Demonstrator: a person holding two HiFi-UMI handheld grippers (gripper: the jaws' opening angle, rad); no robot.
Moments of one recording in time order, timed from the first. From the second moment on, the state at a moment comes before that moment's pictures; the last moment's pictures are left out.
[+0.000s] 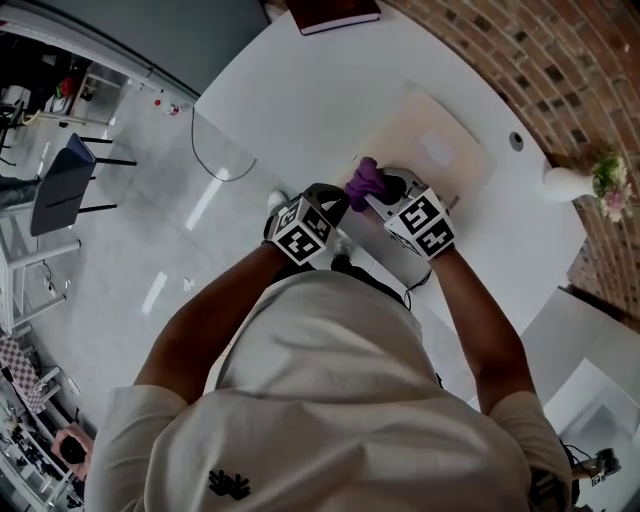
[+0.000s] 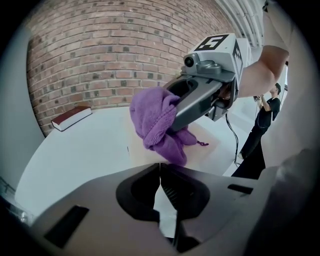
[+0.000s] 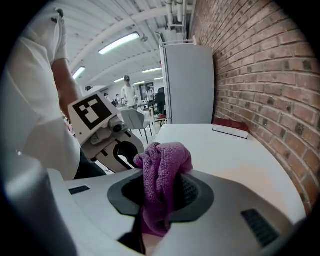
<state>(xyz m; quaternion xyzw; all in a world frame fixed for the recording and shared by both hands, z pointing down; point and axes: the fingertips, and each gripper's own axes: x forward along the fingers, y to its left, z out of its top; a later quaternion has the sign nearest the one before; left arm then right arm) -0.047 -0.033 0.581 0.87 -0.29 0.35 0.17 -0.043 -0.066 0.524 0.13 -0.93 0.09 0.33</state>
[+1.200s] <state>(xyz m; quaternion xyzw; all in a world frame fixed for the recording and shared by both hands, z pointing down) -0.052 -0.041 0.589 0.88 -0.24 0.34 0.24 -0.018 -0.232 0.569 0.18 -0.90 0.05 0.40</state>
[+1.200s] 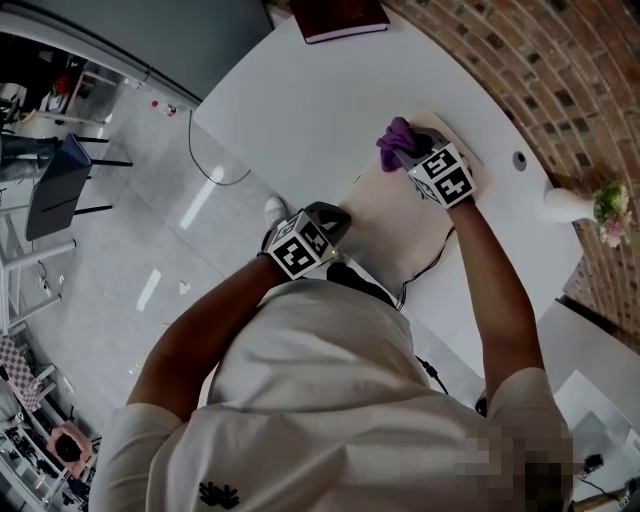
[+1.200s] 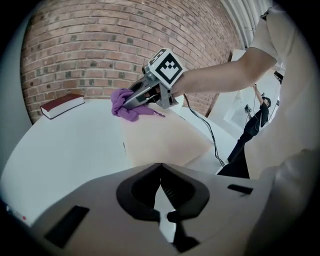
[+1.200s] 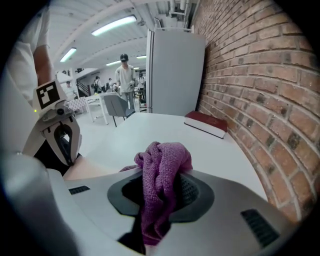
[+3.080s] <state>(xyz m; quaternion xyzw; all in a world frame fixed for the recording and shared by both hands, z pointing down) -0.046 -0.037 0.582 0.86 -0.27 0.30 0.32 -0.035 -0.040 0.563 0.01 -0.91 0.00 0.41</state>
